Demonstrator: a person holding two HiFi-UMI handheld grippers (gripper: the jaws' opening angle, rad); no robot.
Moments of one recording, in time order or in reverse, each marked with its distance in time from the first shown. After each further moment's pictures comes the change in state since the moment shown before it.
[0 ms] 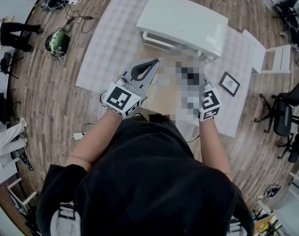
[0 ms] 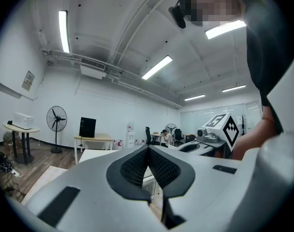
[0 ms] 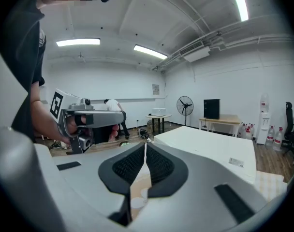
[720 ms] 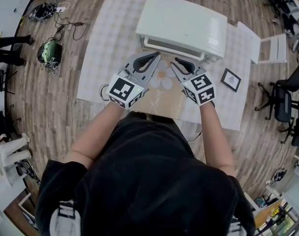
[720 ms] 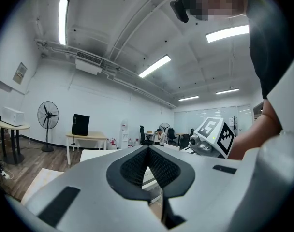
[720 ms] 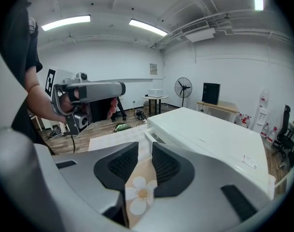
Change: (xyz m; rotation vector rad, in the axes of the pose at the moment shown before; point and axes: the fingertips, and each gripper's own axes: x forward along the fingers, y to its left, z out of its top) left arm 0.025 0.069 -0.013 -0.007 0.017 -0.099; right arm 0.084 -0.022 -0.040 0.000 0.258 -0.040
